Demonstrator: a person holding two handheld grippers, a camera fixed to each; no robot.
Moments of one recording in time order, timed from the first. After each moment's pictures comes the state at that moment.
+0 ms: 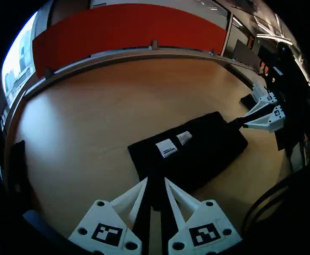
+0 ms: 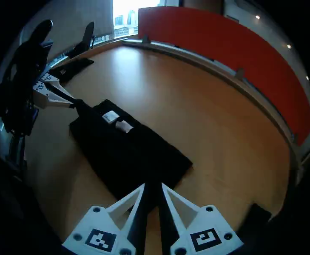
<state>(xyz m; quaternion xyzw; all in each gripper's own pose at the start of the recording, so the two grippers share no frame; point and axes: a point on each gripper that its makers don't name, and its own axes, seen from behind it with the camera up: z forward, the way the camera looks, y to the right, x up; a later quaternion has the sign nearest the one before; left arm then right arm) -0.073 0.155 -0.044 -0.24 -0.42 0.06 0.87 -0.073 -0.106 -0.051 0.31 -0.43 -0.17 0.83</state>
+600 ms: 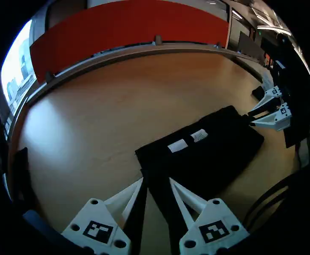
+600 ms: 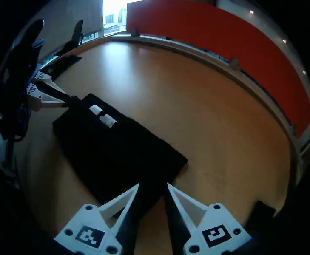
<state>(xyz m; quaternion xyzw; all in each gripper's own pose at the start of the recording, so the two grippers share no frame) -0.102 0.149 -0.017 -0.22 -0.42 0.10 0.88 -0.106 -0.096 -0.032 0.27 -0.45 -0.17 0.84</state>
